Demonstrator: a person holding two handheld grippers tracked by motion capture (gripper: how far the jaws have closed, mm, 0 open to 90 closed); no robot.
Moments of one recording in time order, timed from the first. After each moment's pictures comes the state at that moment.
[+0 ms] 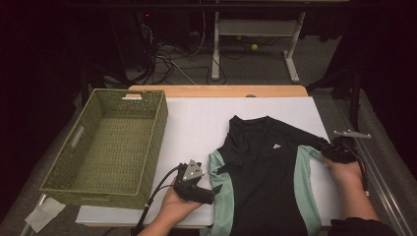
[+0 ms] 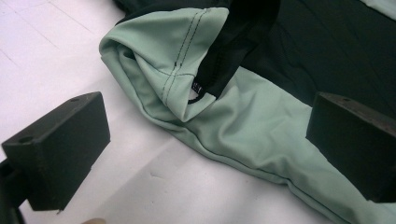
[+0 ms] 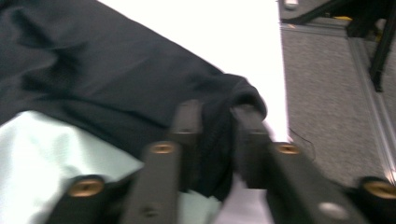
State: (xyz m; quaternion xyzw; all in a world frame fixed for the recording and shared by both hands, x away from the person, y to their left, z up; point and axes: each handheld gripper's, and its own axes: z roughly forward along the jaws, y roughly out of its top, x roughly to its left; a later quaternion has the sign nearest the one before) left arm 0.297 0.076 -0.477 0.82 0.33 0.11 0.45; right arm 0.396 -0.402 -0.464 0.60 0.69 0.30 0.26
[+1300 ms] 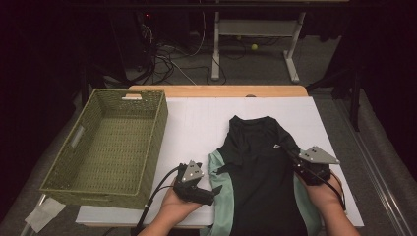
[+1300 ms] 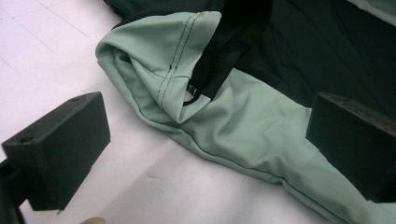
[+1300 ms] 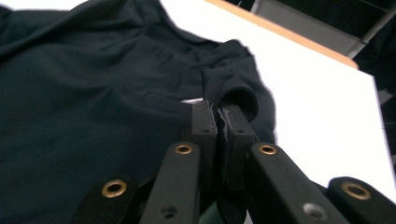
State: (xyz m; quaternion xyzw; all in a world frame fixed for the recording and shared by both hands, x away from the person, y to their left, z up) left arm 0.295 0.077 -0.476 0.82 0.32 0.11 0.45; right arm 0.318 -0.288 -0.438 0.40 0.77 0.35 0.35
